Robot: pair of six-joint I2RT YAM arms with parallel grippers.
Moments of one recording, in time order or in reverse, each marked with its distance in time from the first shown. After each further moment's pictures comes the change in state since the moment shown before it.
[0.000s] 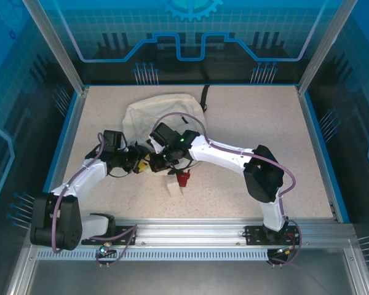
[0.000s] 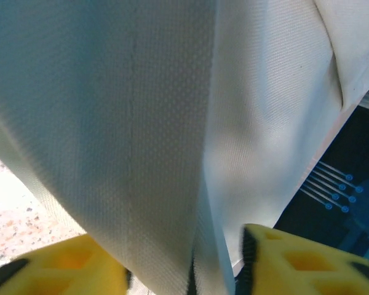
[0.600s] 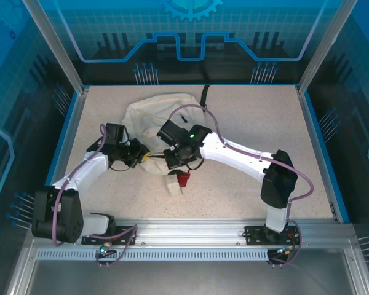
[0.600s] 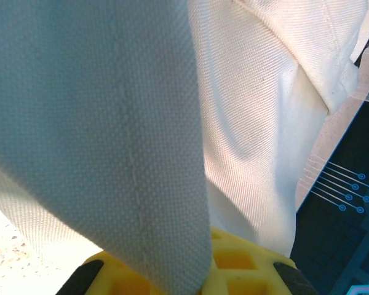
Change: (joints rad) left arm -0.013 0.055 0.109 -0.049 -0.057 0.087; right arm 0.007 -0.142 0.030 -0.328 0.354 0.068
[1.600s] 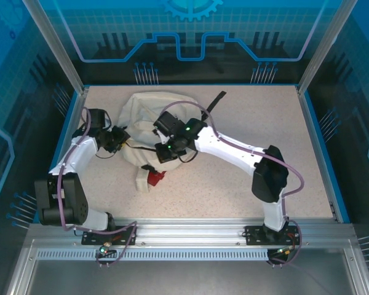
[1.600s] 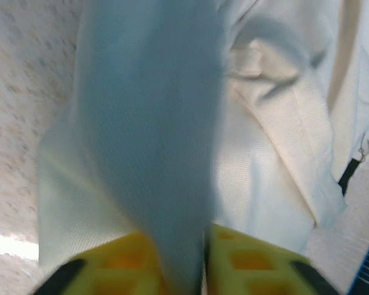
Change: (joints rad) left arm 0.217 0.126 0.206 -0.121 -0.162 0.237; right arm -0.035 0.126 0.136 0.103 -0.252 -0.103
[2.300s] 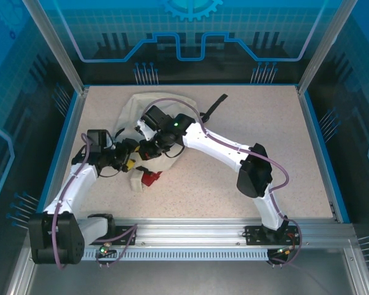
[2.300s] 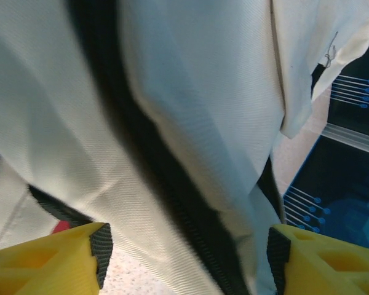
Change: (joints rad) left arm -0.069 -0.312 -0.283 0.076 0.219 -0.289; right arm 0.014 0.151 0.233 0.000 -0.197 -0.049
